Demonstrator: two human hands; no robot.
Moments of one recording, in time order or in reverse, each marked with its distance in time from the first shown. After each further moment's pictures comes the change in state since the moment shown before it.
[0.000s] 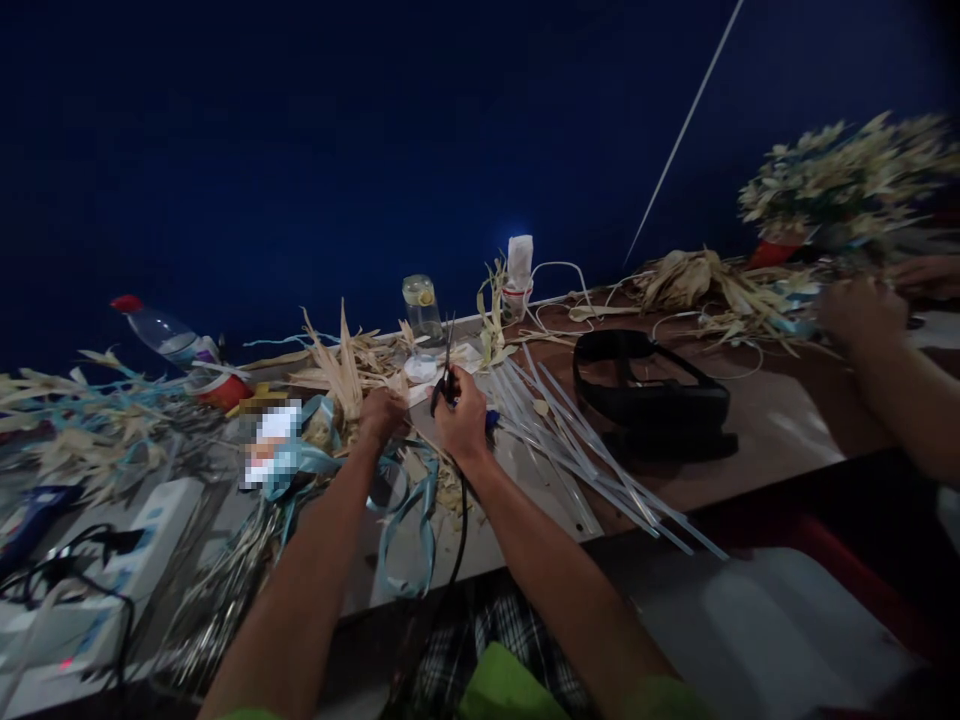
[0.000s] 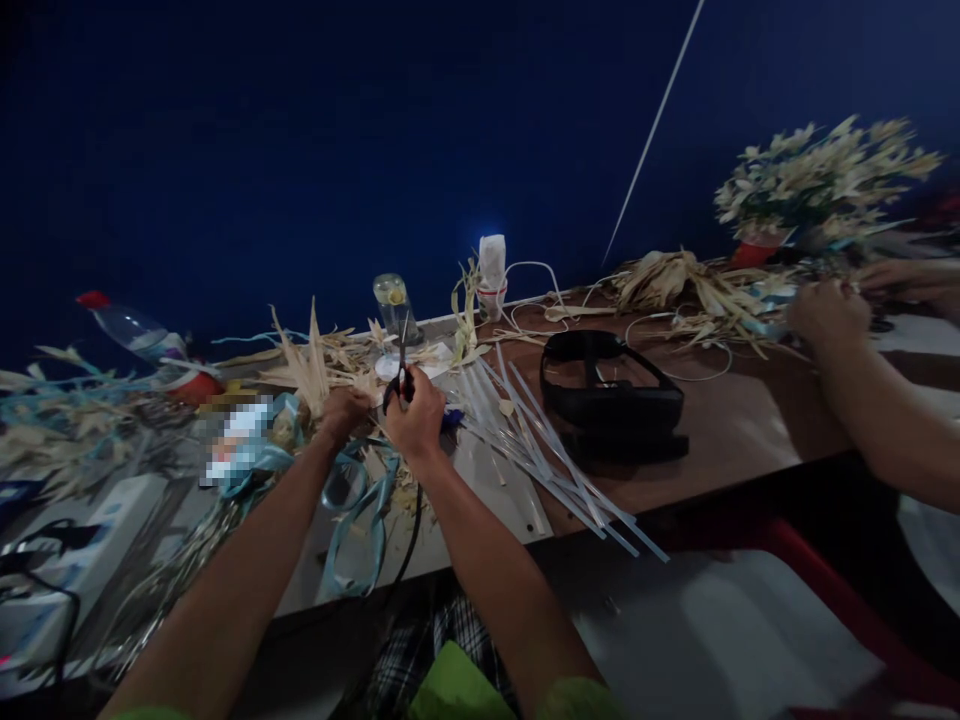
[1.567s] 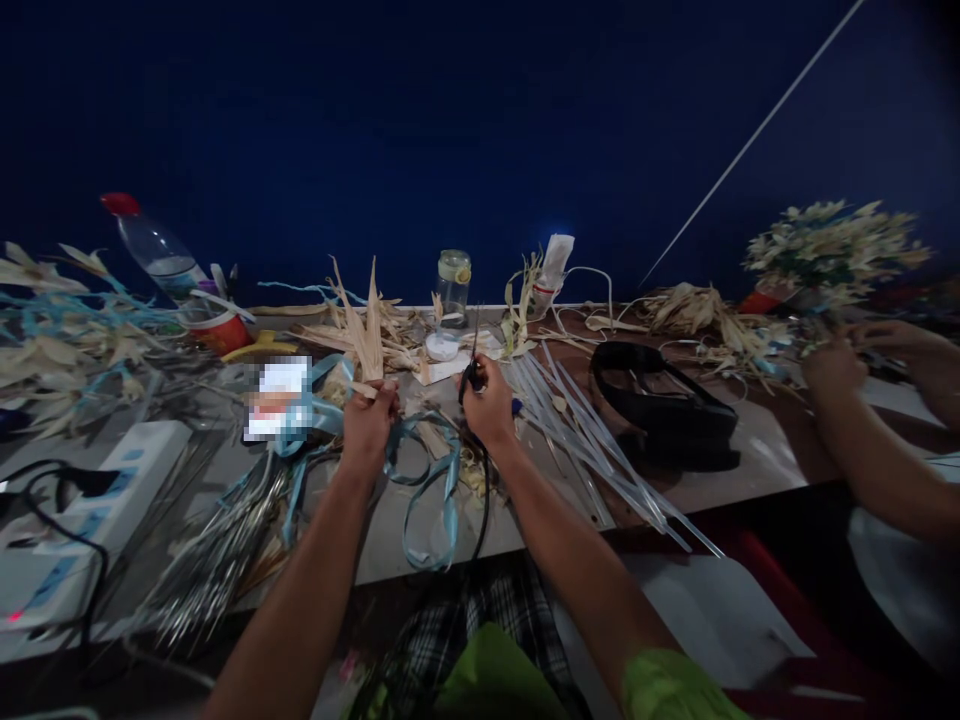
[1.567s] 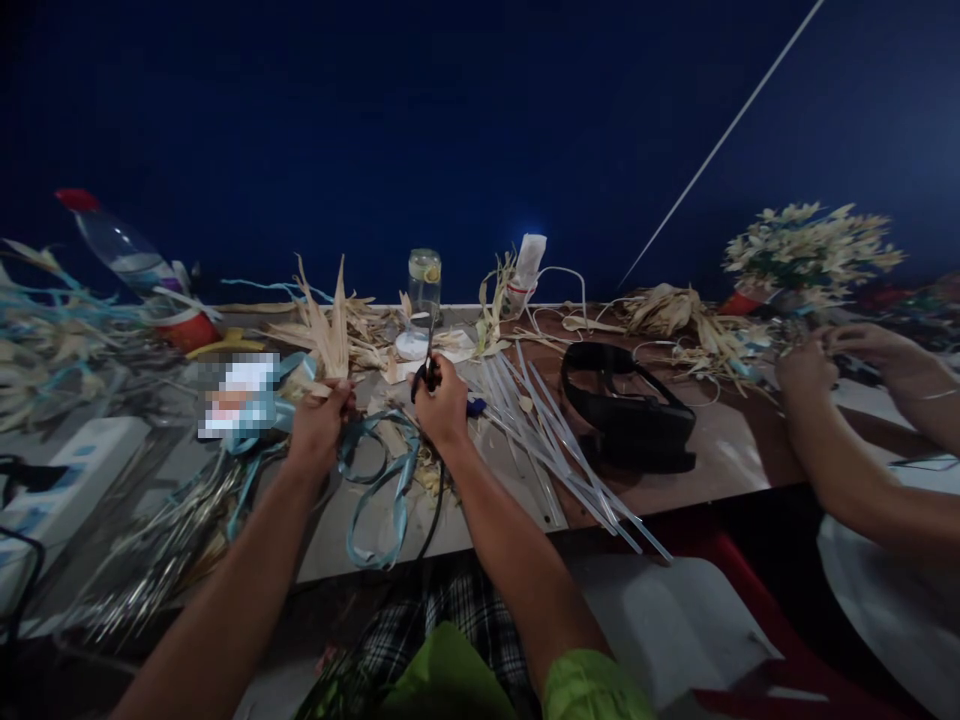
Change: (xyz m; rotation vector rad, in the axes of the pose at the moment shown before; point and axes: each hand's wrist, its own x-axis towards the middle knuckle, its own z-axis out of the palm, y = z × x) left_hand -0.067 -0.053 0.010 -1.428 0.236 0.012; right_hand -0.011 -0.001 0.006 -0.105 -0.148 0.022
